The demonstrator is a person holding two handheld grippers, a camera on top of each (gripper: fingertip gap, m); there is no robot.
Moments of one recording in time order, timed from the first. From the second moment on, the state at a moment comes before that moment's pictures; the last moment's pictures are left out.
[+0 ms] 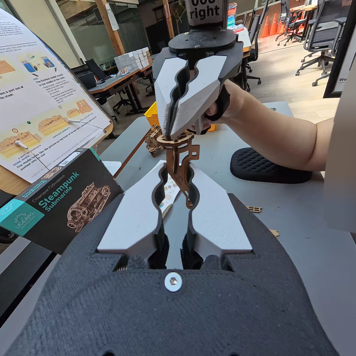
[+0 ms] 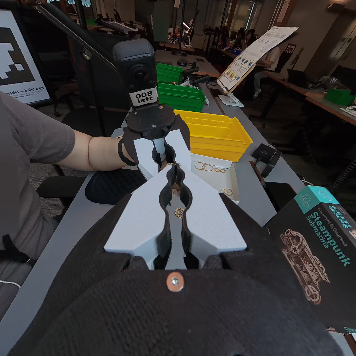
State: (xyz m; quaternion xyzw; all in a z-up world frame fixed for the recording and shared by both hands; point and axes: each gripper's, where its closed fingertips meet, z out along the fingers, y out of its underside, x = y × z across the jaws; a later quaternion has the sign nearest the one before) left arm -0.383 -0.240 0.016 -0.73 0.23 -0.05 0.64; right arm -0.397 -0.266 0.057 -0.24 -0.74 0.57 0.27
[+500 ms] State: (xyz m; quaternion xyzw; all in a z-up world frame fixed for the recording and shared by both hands) left arm -0.370 -0.257 0.037 -0.68 0.16 -0.36 0.62; right arm -0.373 -0.262 0.073 -0.04 -0.73 0.45 0.51
